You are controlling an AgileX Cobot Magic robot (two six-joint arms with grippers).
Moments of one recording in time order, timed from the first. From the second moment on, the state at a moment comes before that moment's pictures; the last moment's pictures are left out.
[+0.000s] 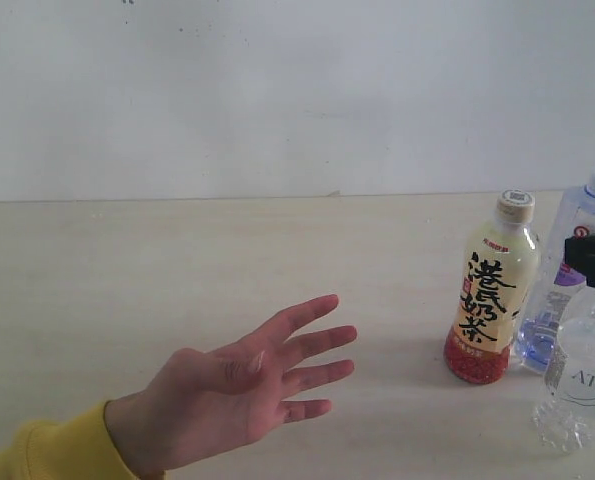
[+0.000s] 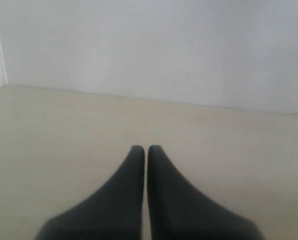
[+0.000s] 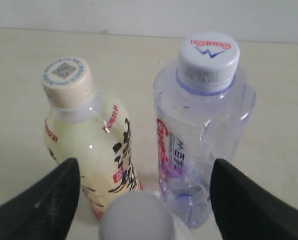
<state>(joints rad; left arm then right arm) 0.07 0.00 0.00 0.08 0.18 -0.16 -0.06 1.07 -0.49 1.56 0.28 -1.61</state>
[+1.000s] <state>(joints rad) 0.07 0.00 0.00 0.08 0.18 -0.16 -0.06 1.08 -0.50 1.55 0.27 -1.61</state>
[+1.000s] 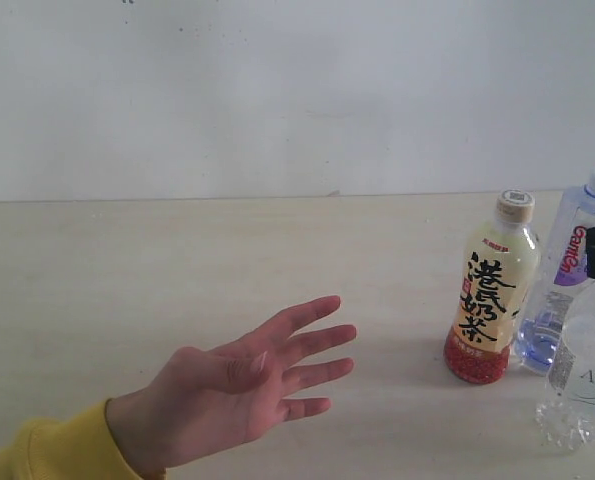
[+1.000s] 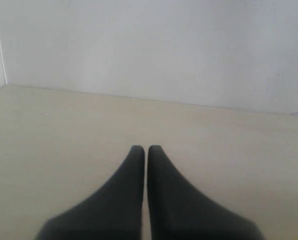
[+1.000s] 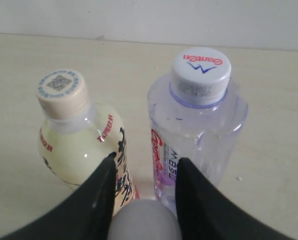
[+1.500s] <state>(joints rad) 0.07 0.00 0.00 0.08 0.18 -0.16 -0.06 0.89 -0.51 1.23 0.37 -1.22</state>
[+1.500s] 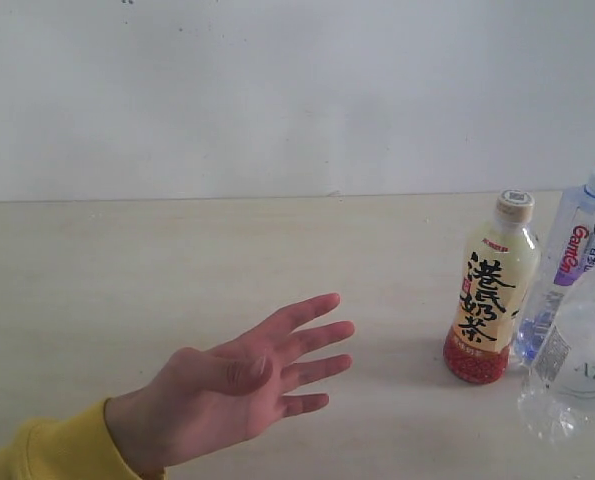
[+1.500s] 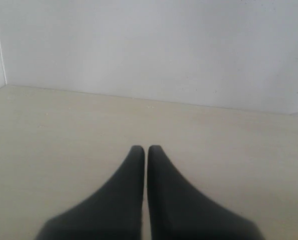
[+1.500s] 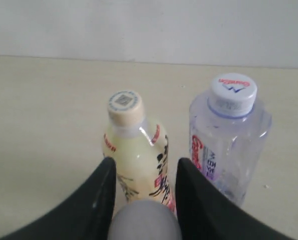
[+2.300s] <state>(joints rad) 0.07 0.00 0.00 0.08 0.18 -0.16 0.15 0.90 -0.51 1.51 0.75 -1.34</state>
